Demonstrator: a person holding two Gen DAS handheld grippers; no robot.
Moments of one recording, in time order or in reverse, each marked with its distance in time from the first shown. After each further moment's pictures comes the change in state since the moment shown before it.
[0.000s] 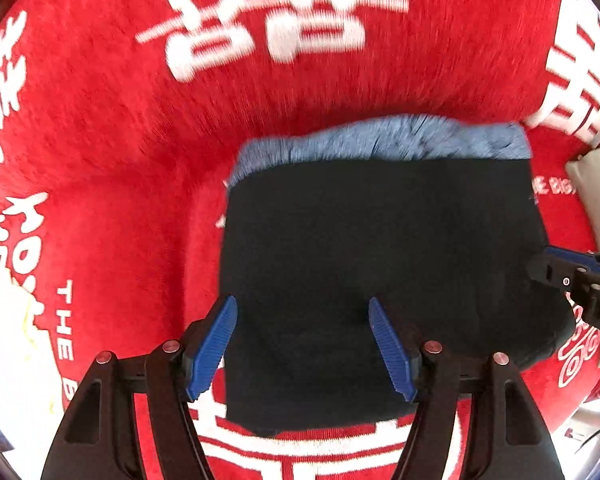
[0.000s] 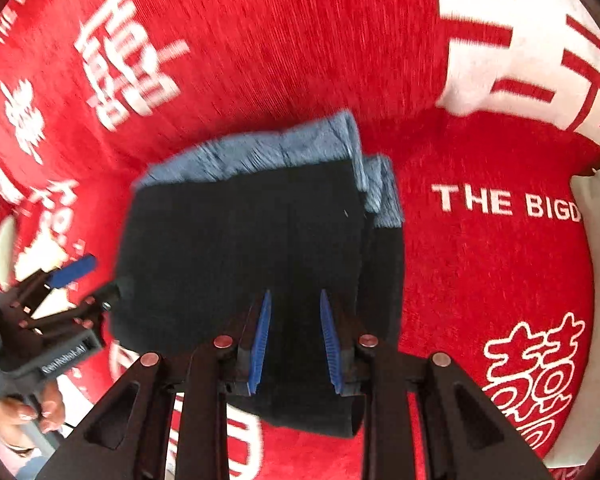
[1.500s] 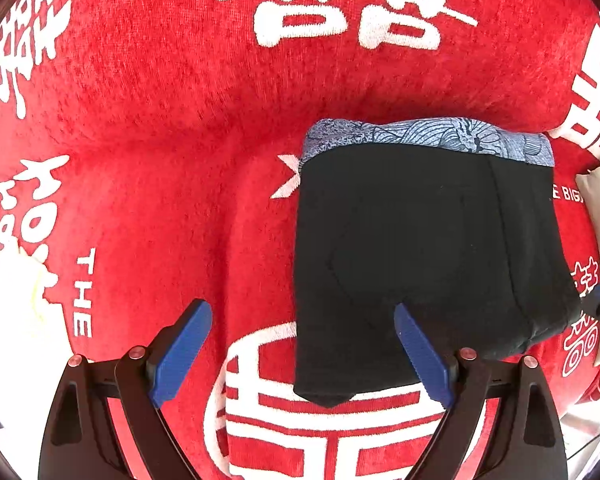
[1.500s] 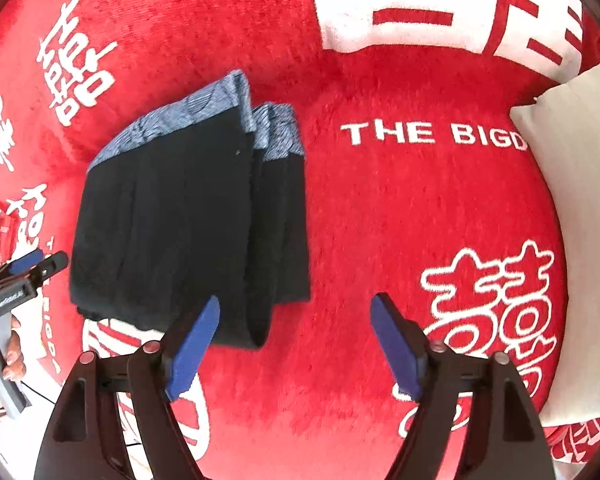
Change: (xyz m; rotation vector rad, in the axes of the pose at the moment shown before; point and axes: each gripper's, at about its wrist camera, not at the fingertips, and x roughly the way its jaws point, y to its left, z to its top) left arm -0.021 0.049 -0.003 -0.066 0.037 -0.012; right arm -0.044 -0.071 -0.075 0.124 -0.001 -0.027
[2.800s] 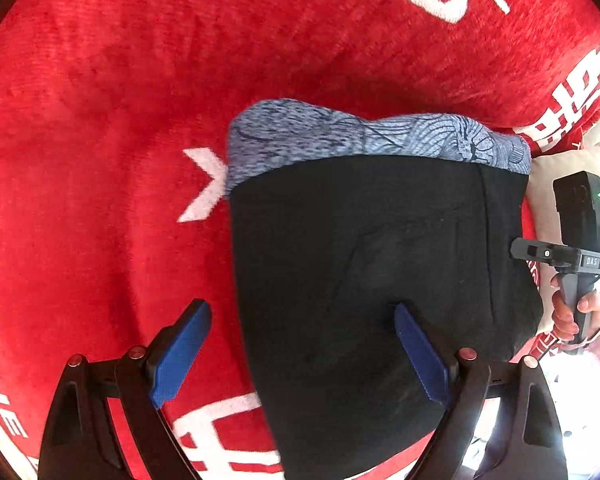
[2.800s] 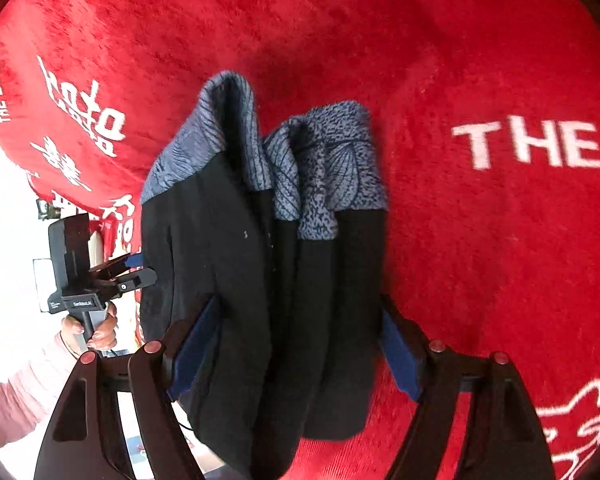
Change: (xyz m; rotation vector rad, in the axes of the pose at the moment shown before) left arm 0.083 0.016 0.047 0.080 0.161 -0.398; right arm 0.097 -0.035 0.075 0.026 0.145 0.505
